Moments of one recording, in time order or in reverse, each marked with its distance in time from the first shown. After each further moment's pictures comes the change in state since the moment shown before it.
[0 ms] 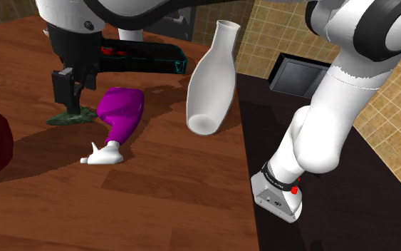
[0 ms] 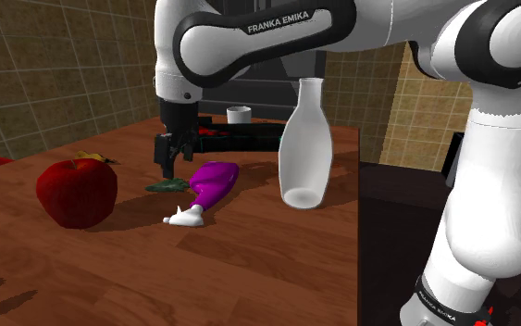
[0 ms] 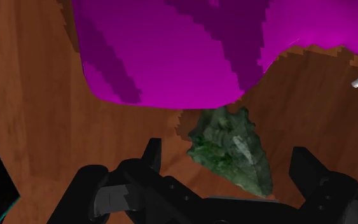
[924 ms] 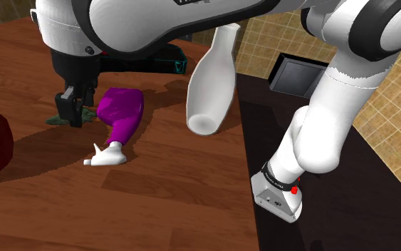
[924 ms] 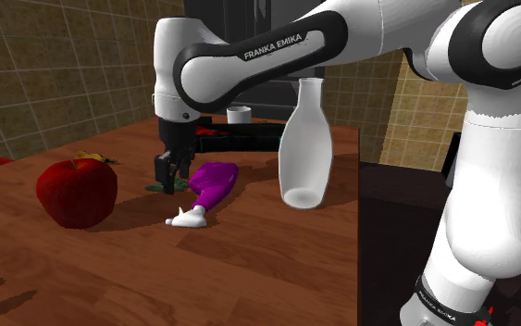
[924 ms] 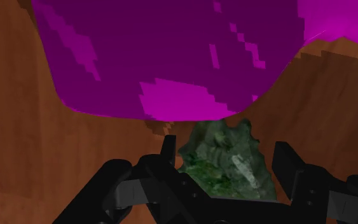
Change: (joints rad) arm 0.008 0.026 0.003 -0.065 -0.019 0.100 0.008
